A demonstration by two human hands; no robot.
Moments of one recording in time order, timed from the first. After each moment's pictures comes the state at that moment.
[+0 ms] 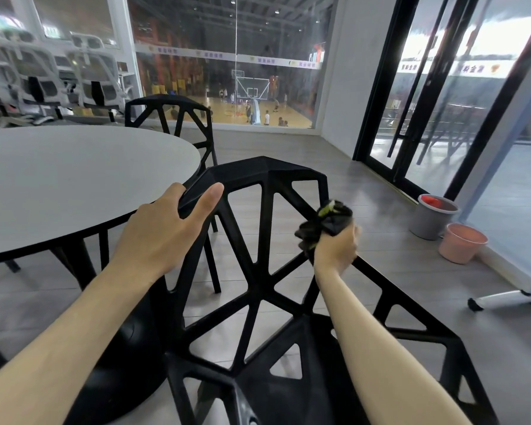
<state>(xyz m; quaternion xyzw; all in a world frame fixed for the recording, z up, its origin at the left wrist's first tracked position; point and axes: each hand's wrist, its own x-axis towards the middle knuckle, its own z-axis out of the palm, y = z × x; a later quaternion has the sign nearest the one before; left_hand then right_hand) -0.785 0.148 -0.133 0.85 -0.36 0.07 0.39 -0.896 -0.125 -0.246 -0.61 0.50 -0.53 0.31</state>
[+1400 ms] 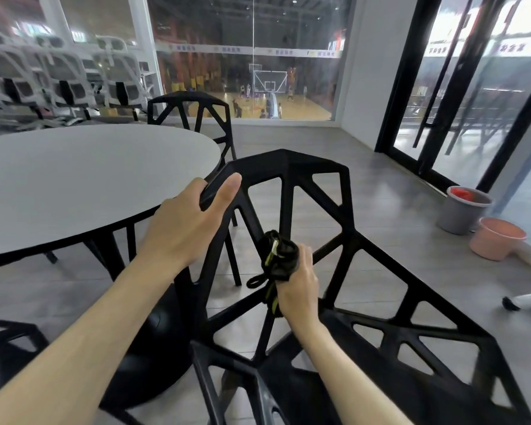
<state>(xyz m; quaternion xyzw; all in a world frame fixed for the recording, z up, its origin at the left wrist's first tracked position) -0.793 0.150 -0.126 0.84 -0.35 0.05 0.41 -0.890 -0.009 -0.298 -0.80 0.27 -0.41 0.33</state>
